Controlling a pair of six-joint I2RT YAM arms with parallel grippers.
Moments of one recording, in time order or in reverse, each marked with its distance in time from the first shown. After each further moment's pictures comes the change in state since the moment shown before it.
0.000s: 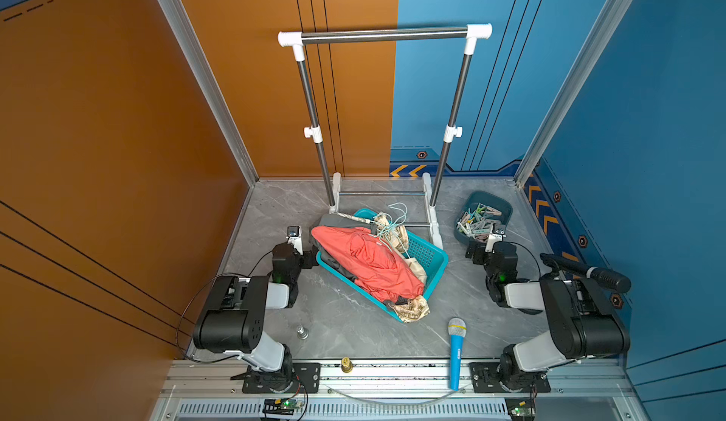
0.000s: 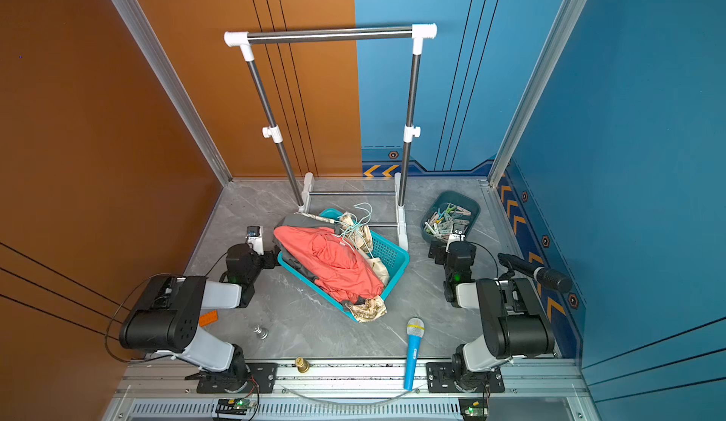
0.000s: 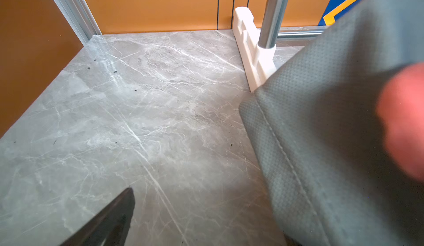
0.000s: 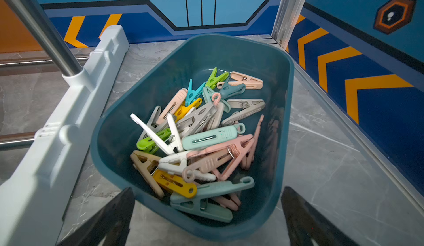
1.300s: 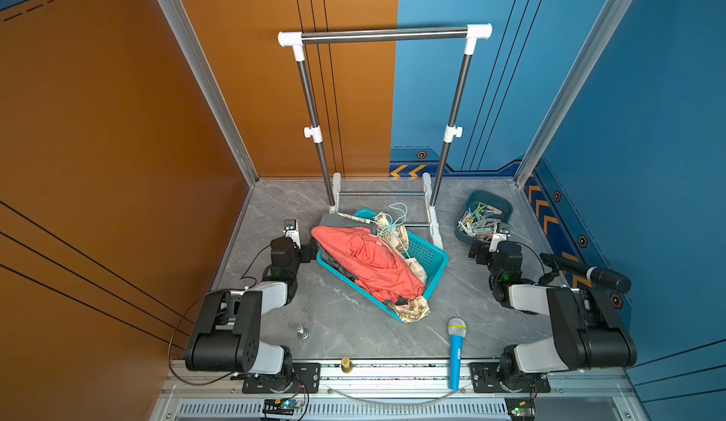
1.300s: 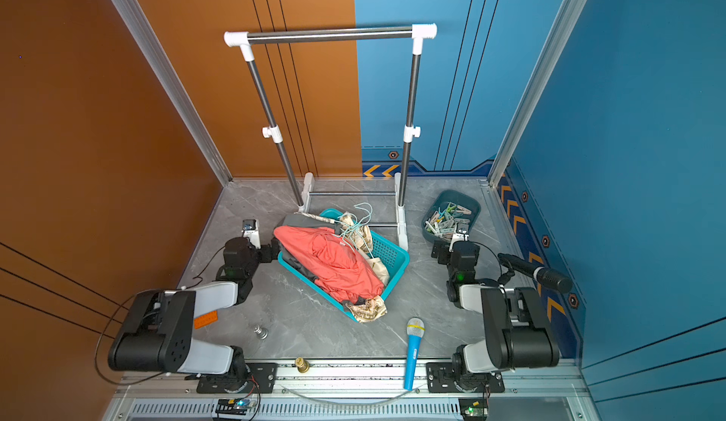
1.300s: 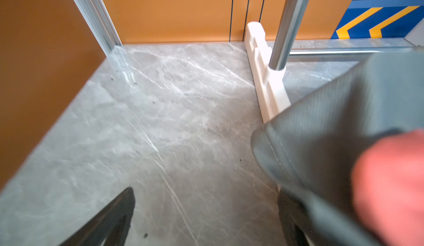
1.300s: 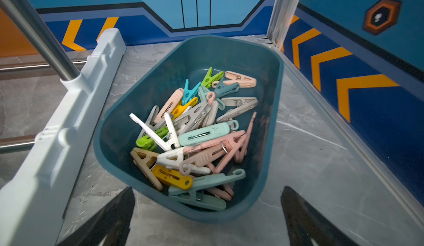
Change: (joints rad) left arm -0.029 -0.198 0.105 -0.257 -0.095 -0.012; right arm -0.019 -0.156 0.005 -0.135 0.008 0.006
